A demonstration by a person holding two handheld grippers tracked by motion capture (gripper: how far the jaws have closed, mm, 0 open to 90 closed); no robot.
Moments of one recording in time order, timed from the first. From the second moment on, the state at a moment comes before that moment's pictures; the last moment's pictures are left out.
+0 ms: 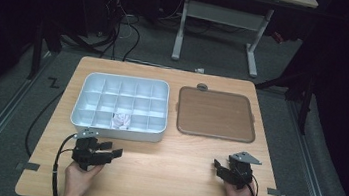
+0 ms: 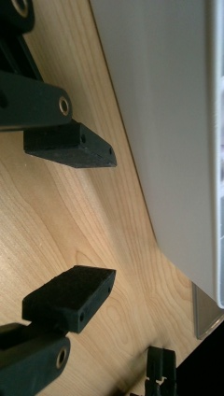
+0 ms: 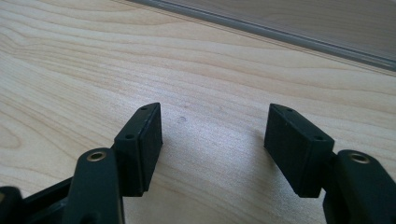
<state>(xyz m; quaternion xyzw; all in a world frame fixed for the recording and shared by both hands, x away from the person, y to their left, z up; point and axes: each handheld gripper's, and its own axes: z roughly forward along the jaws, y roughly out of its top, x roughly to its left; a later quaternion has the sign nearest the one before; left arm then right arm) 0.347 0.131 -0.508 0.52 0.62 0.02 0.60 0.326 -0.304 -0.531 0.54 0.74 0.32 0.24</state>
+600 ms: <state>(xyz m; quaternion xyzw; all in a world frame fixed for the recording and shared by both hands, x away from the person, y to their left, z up) 0.343 0.103 -0.532 0.56 0.60 0.08 0.56 0.326 -0.304 -0.531 0.54 0.74 0.31 0.24</state>
